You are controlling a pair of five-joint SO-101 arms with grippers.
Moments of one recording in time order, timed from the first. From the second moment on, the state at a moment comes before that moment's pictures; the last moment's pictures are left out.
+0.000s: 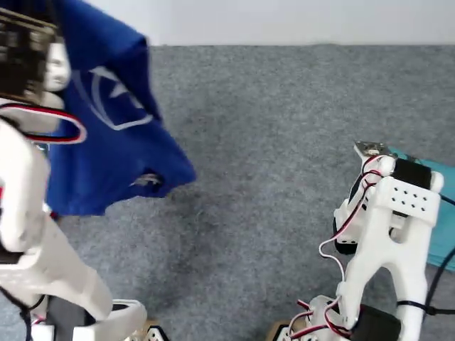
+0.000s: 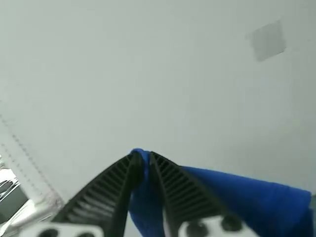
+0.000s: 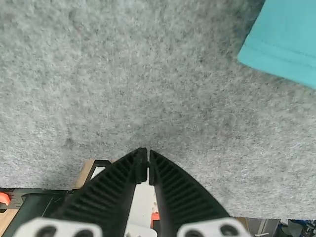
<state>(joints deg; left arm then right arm) 0.2 -11.7 -57.3 77.6 -20.8 17.6 -20.7 26.9 100.6 17.2</state>
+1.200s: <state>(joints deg) 5.2 -15.4 -19.9 99.3 -14.9 -3.3 -20.7 26.9 100.6 17.0</state>
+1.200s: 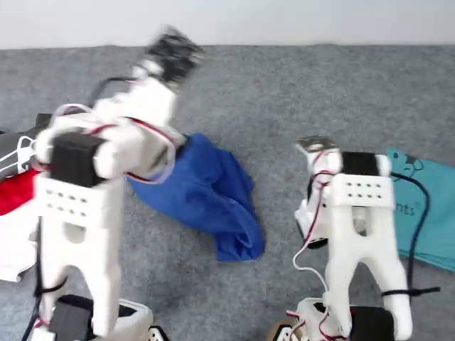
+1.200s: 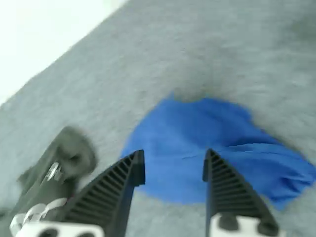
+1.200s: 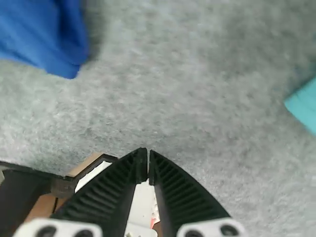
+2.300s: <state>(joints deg) -39.6 -16.0 -5.1 97.1 -21.4 -31.9 9.1 18.2 84.2 17.0</state>
